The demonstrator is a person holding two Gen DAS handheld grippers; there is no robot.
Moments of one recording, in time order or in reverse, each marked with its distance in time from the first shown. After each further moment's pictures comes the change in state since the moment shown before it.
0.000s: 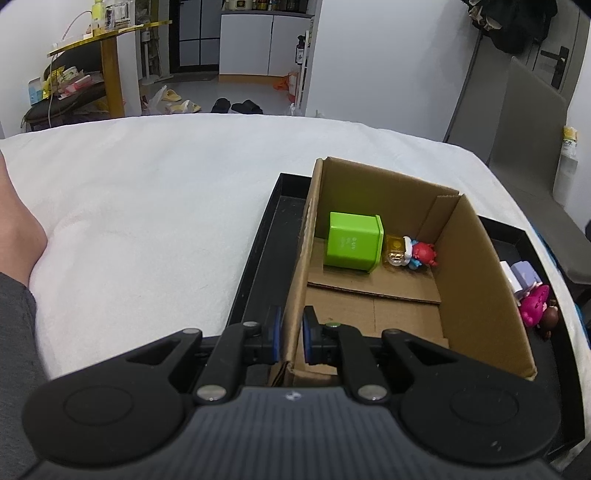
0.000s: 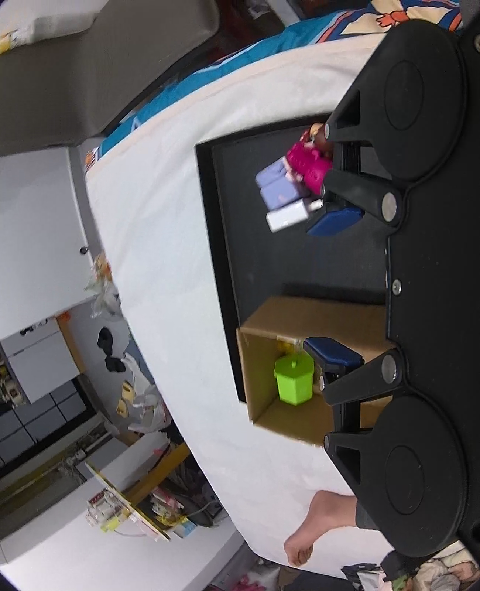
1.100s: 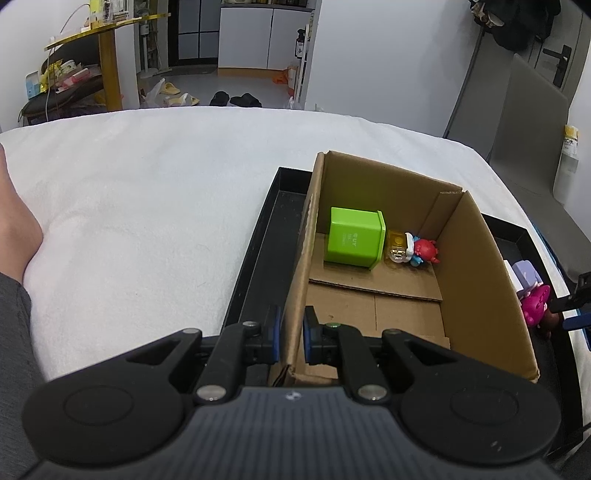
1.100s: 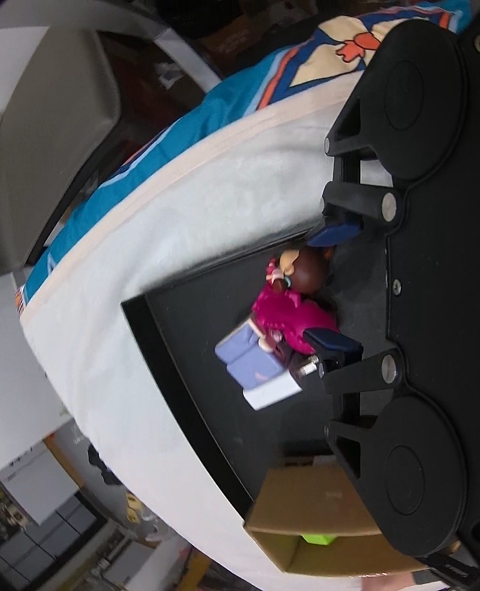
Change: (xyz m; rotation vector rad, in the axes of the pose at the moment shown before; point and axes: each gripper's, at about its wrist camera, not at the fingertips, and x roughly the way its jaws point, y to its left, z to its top) left arm 0.005 0.001 0.003 -0.010 0.021 -0.013; right arm 0.073 -0.110 -0.017 0.260 0.113 -0.227
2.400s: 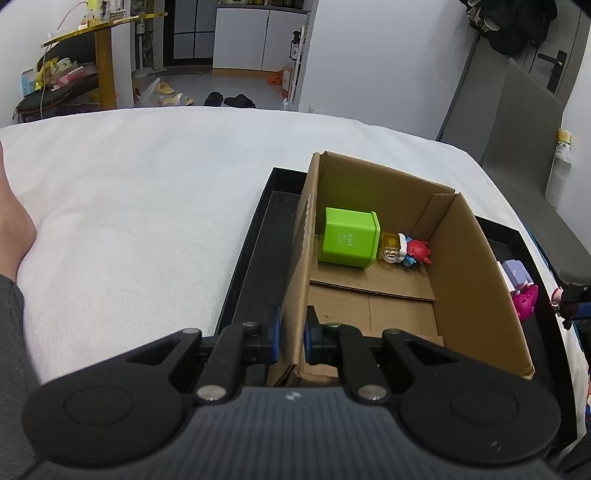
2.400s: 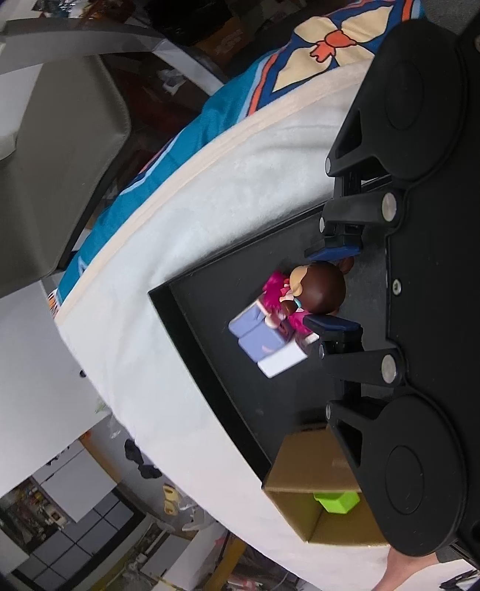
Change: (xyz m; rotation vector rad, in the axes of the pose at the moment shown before) left arm -0.001 0.006 0.000 -0.007 -0.003 -0.031; right arm -0.038 0.009 -0.015 0.048 -0.108 0.043
